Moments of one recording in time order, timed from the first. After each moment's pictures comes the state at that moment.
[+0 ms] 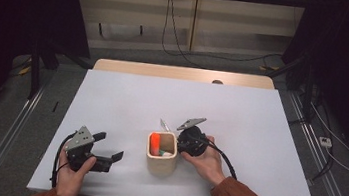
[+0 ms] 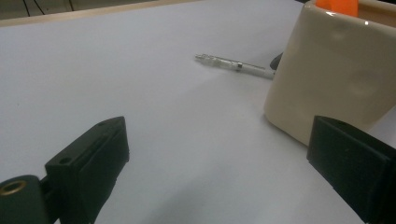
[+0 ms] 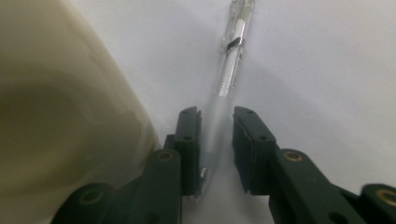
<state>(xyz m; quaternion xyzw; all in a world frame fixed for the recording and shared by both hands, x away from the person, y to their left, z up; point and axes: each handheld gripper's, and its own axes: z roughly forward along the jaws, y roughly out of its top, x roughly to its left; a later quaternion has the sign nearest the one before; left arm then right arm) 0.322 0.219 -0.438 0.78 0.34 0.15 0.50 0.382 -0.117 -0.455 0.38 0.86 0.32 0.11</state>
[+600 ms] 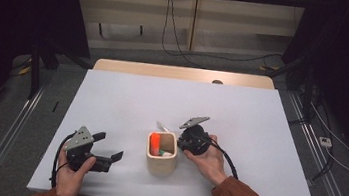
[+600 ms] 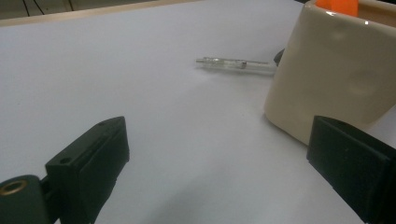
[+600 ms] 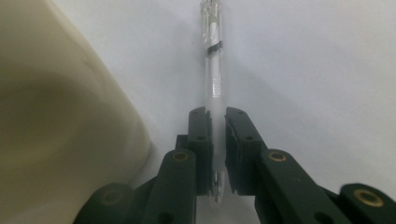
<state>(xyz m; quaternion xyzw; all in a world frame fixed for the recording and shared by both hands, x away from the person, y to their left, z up) 0.322 0.220 -0.438 0.78 0.34 0.15 0.50 0.381 -0.124 -0.447 0.38 0.86 0.32 0.11</state>
